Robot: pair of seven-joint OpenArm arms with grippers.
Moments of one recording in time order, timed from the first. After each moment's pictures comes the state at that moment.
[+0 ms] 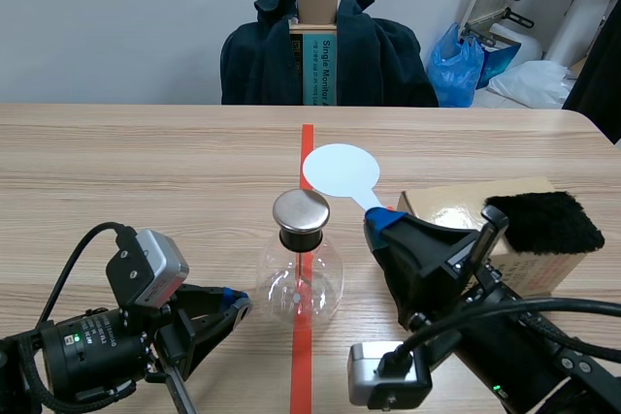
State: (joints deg) left arm 13.6 -24.8 19.5 76.1 2.3 -32.8 -22.6; right arm -21.4 24.1 -21.7 85.9 -75.6 -36.2 22.1
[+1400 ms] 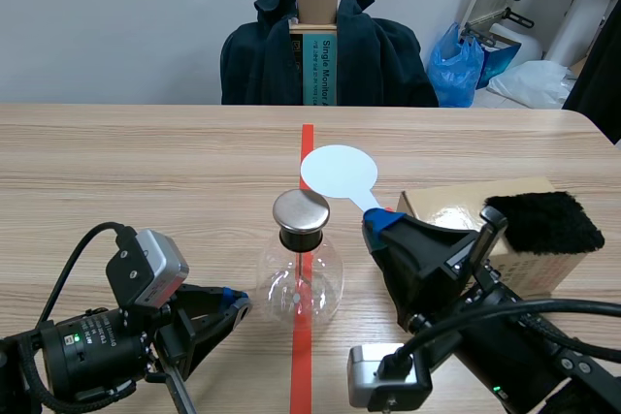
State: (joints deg) left arm 13.6 -24.8 19.5 76.1 2.3 -32.8 -22.6; right arm -21.4 24.1 -21.7 85.9 -75.7 -36.2 19.7
